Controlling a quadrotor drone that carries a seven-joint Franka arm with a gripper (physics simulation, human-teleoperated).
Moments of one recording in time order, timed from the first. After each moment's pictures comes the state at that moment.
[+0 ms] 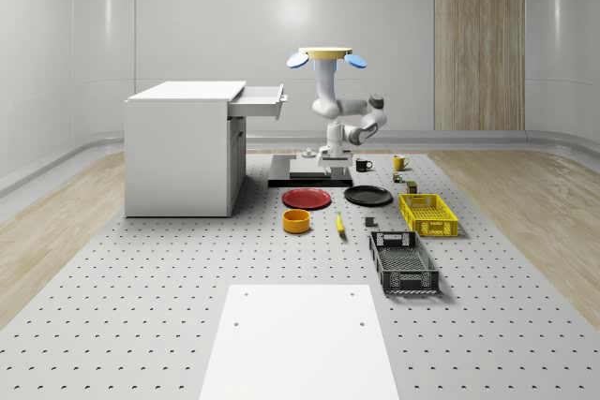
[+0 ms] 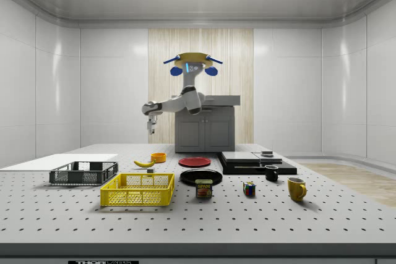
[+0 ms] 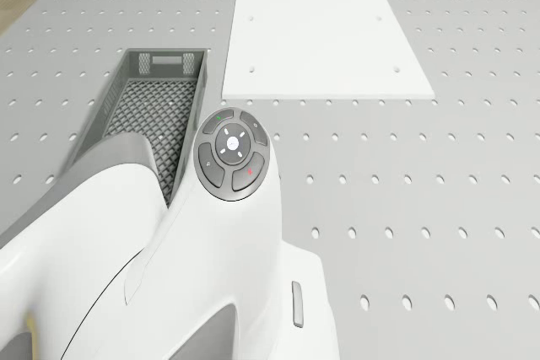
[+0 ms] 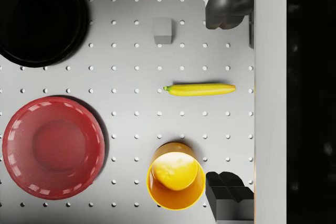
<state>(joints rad) 1.21 -1.57 -1.28 -2.75 1.84 1.68 -0.04</state>
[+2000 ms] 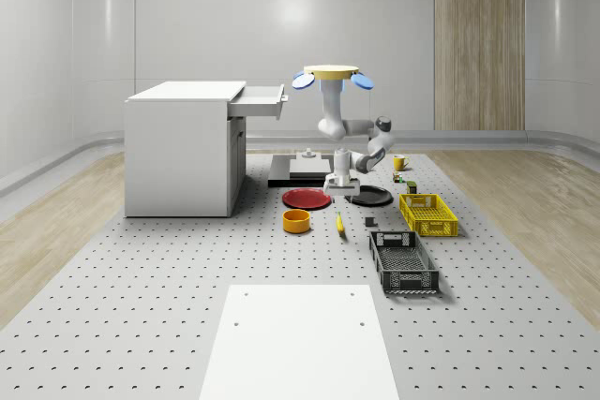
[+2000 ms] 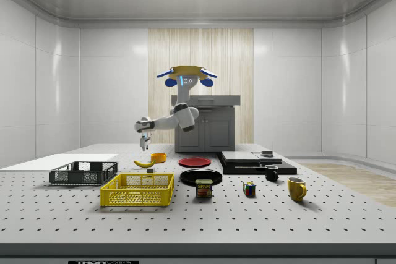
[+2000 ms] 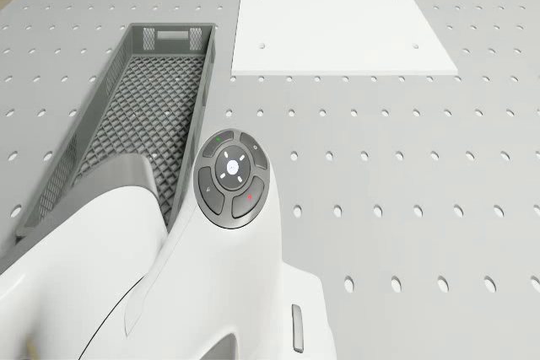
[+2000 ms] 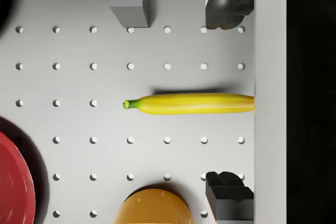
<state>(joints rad) 1.22 -1.56 -1.21 -2.73 1.90 1.70 -0.05</state>
